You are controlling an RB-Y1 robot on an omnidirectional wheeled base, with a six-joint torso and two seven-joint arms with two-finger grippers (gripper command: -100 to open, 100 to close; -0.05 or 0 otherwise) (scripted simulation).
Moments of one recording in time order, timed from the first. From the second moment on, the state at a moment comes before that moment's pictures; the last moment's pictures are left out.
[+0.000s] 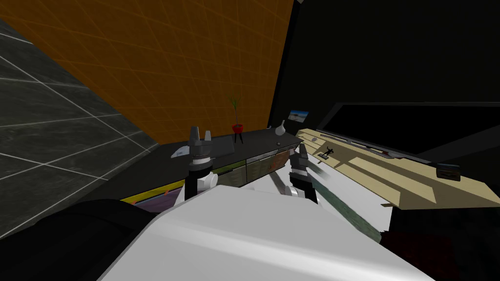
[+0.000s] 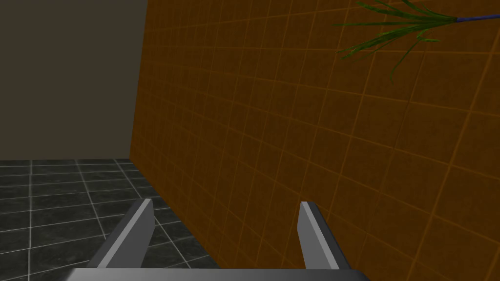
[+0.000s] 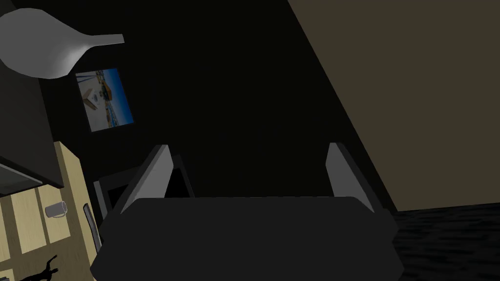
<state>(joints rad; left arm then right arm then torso) 0.49 0.02 0.06 -2.38 0.05 -0.58 -0.06 0.50 0.05 0.05 -2.21 0.01 -0.37 0.08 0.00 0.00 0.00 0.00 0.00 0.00</state>
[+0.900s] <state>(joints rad) 0.49 0.02 0.06 -2.39 0.05 -0.58 -0.06 0.50 0.05 0.05 -2.21 0.01 -0.37 0.08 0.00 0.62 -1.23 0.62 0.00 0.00</state>
